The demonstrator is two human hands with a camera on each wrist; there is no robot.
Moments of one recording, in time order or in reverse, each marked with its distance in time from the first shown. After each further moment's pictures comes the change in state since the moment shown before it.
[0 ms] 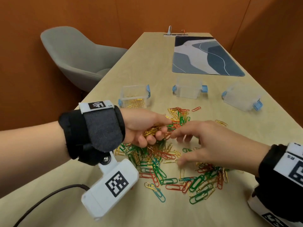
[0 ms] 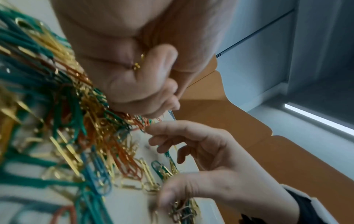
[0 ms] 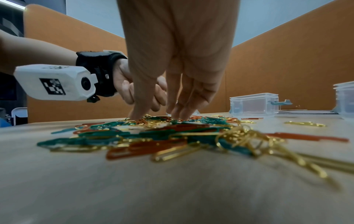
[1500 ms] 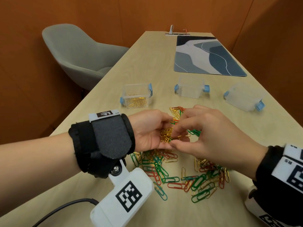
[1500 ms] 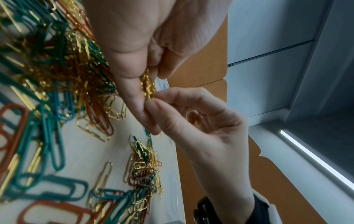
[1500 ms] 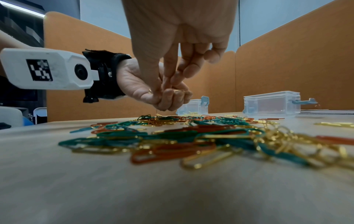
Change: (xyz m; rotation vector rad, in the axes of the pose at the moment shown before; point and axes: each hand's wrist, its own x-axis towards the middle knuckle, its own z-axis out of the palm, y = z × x) left_hand -0.002 -0.007 0.020 -0.510 -0.026 0.102; right_hand -0.001 -0.014 0.001 -0.065 0.311 -0.190
